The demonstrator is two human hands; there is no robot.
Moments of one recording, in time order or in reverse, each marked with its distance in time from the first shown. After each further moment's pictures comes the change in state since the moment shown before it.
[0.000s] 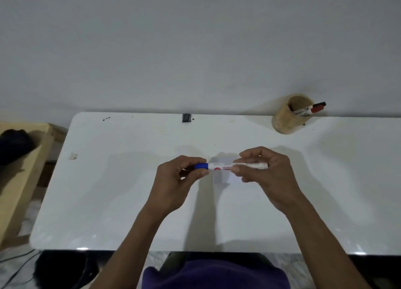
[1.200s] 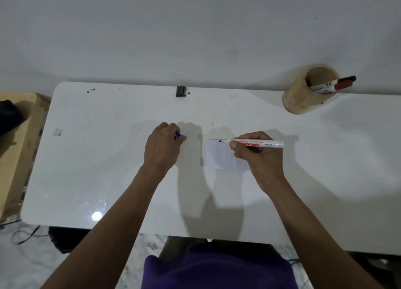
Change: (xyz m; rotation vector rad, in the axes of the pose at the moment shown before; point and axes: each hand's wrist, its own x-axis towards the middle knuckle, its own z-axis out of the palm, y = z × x) left_hand 0.076 -0.067 0.020 0.704 0.107 -0.082; right_hand 0.052 0.065 -0.009 0.138 0.145 0.065
